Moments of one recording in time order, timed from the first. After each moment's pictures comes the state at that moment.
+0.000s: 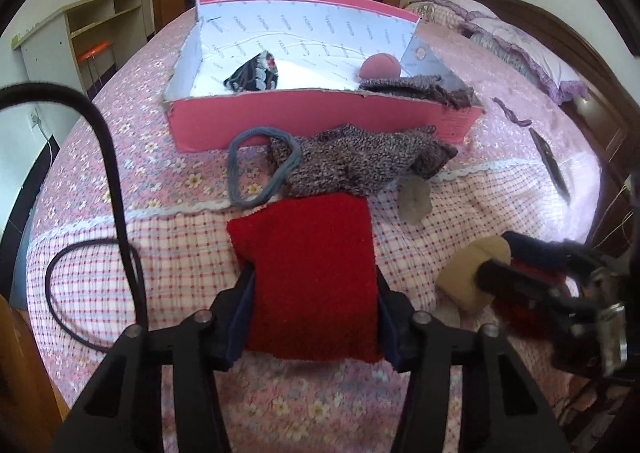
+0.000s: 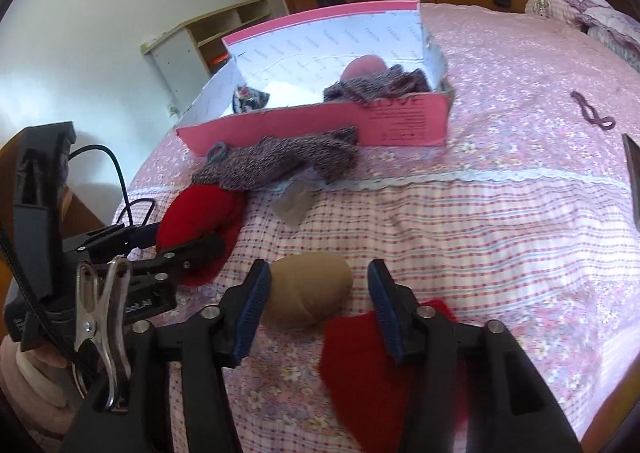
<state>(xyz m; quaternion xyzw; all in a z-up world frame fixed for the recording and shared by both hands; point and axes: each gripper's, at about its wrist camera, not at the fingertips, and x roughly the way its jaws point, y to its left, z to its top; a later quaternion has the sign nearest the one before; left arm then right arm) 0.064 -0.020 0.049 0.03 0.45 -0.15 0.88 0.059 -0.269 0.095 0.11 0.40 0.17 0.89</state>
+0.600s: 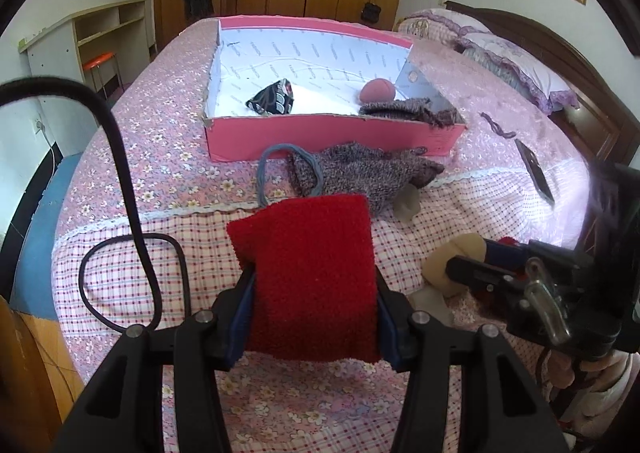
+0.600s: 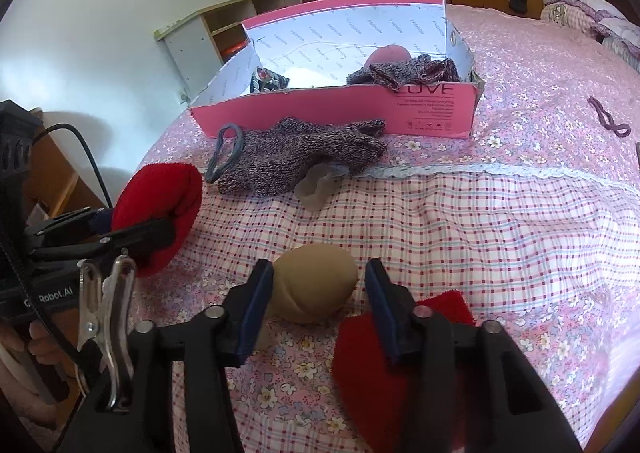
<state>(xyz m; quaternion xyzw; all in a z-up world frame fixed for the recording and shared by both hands) 0.033 0.009 0.075 0.02 0.42 -0.16 0.89 0.054 -0.253 0.087 0.09 0.40 0.18 0.89</state>
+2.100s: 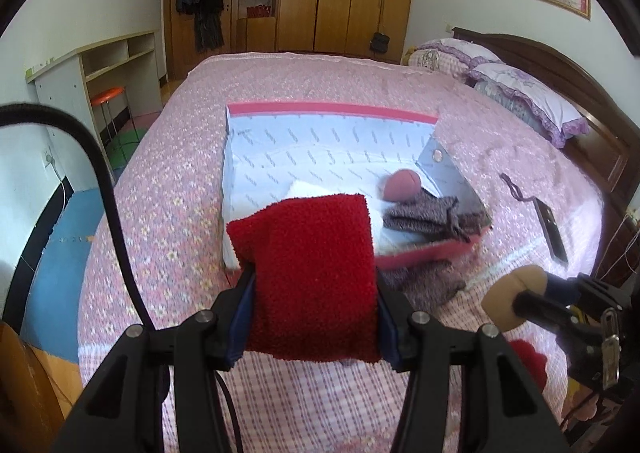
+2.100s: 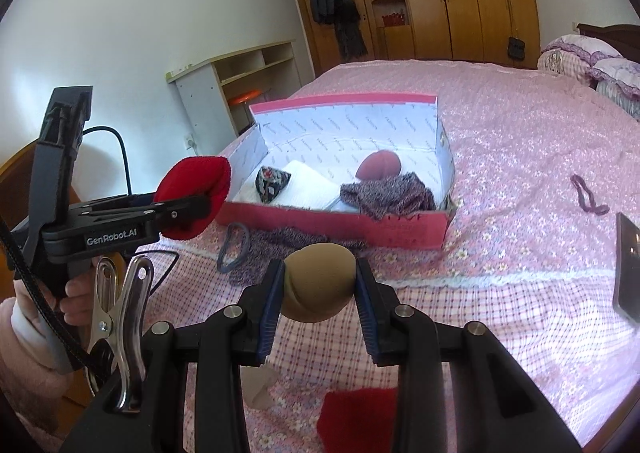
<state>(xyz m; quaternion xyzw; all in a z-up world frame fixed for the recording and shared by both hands) 0.108 0.002 0.129 0.02 0.37 -0.14 0.92 0.068 -0.277 0.155 0.09 0.31 0.18 0.93</state>
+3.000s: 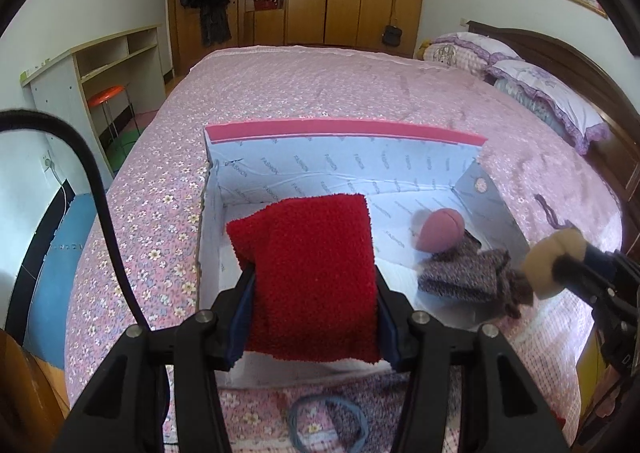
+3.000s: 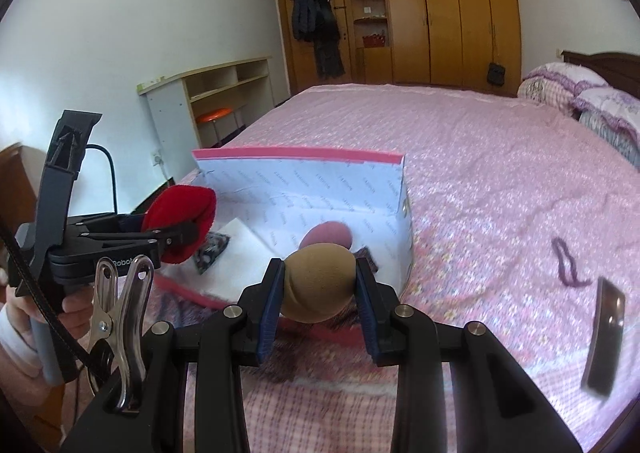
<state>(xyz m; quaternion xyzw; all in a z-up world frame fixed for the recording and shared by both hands) 0.201 -0.019 0.117 0.03 0.38 -0.12 0.92 0.144 -0.296 0.175 0.05 0.28 0.12 0.95</state>
